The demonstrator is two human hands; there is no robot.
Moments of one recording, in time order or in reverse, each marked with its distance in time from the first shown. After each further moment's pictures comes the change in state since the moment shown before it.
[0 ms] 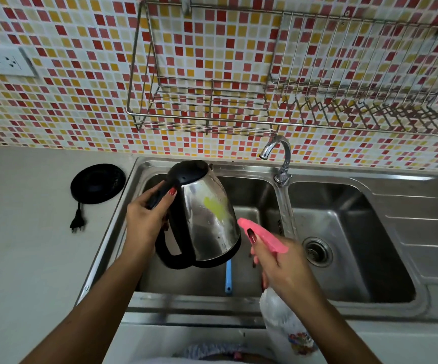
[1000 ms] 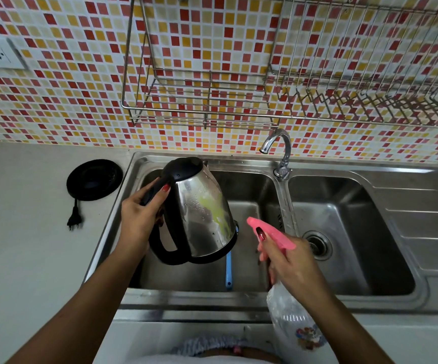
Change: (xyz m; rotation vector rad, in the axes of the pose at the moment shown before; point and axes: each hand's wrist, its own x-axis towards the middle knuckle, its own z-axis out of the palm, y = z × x) left_hand 0.014 -0.012 -0.012 -0.003 -0.051 -0.051; right_hand 0.006 0.029 -0.004 -0.016 -0.024 0.153
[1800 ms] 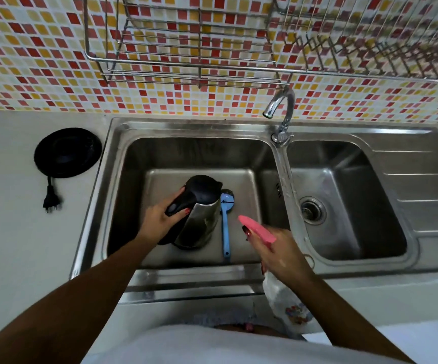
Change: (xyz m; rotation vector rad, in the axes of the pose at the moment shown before) left_hand 0.045 -0.143 -0.017 0.708 -0.449 0.056; right_hand 0.012 0.058 0.038 -0.218 -0.103 0.035
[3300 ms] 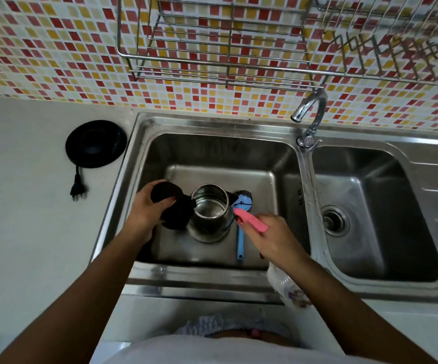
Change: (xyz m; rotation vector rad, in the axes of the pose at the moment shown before) left_hand -0.024 0.036 -0.050 -0.635 0.281 -0.376; right_hand 0.052 -0.017 0.021 -0.112 -0.127 -0.005
